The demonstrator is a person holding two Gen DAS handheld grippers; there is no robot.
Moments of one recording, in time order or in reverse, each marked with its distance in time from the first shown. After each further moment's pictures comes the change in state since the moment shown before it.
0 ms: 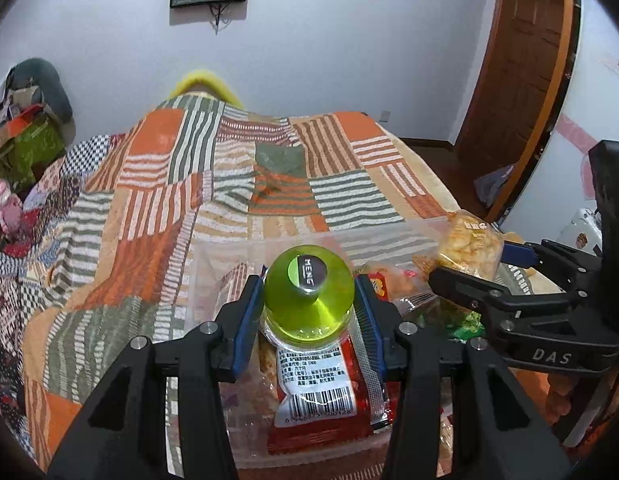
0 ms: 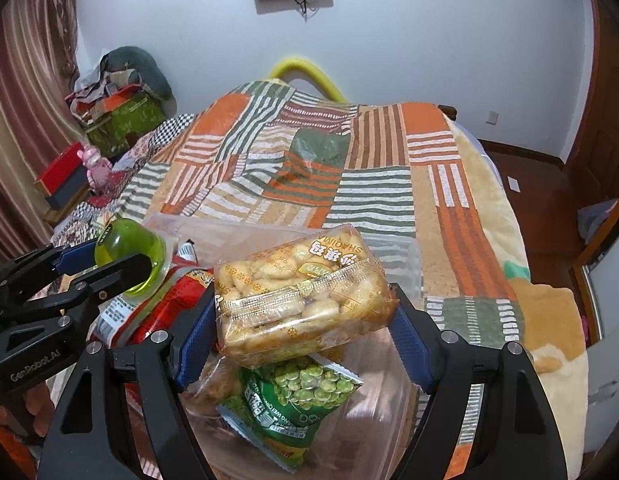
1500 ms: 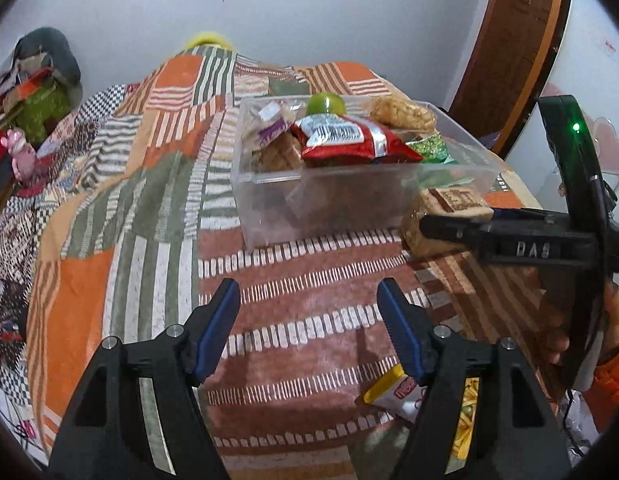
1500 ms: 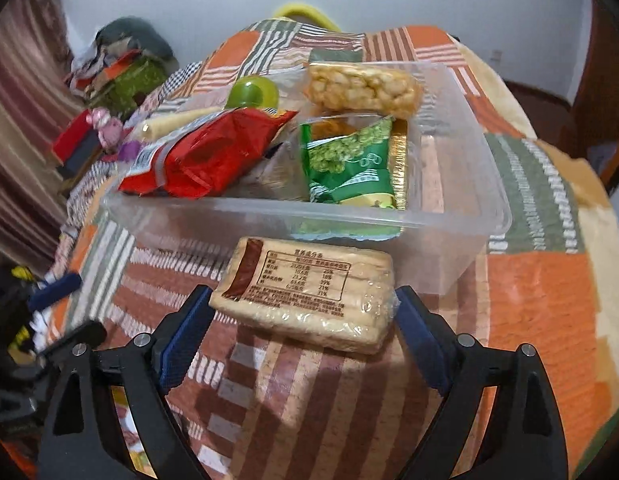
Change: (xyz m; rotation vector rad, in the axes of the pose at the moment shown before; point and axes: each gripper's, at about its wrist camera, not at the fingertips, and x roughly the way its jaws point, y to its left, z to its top) left arm -0.087 0.014 -0.132 -0.006 0.116 -0.019; right arm -0.006 0.029 -0.082 0.105 0.174 0.052
